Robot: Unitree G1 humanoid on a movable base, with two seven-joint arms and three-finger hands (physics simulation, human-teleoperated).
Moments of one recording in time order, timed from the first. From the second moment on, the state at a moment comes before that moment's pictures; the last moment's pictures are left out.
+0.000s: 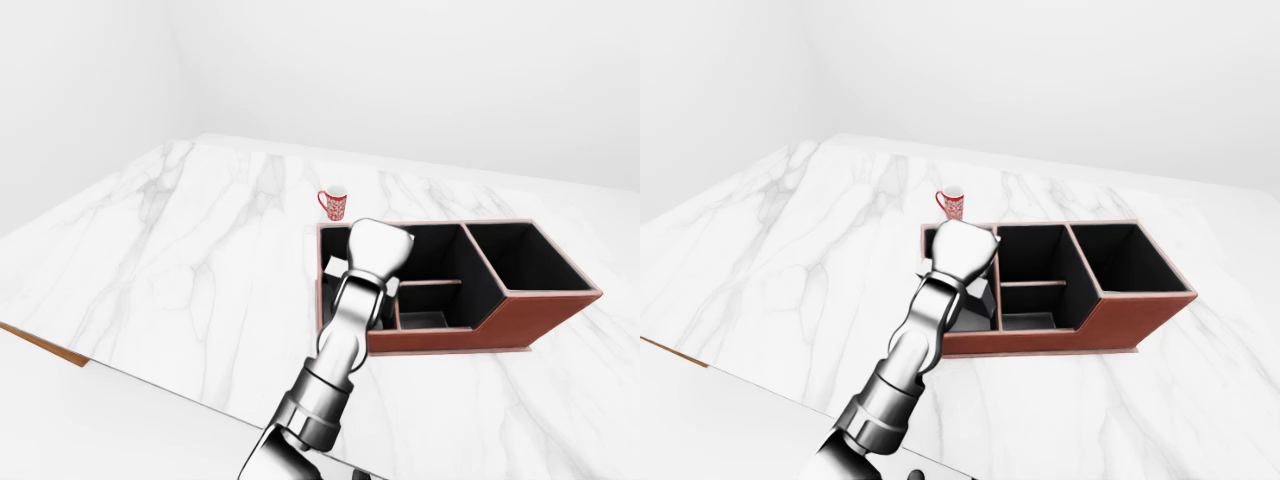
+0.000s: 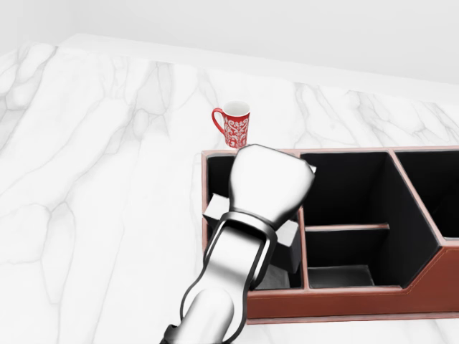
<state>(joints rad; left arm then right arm) -0.53 -0.35 -0.32 0.25 1.81 0.09 -0.13 0.14 -0.44 -1.22 -0.29 0.63 0.09 0.30</state>
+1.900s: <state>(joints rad) -0.83 -0.29 -0.28 1.13 1.55 0.09 0.42 0.14 -0.44 -1.22 -0.29 0.62 0.09 0.31</state>
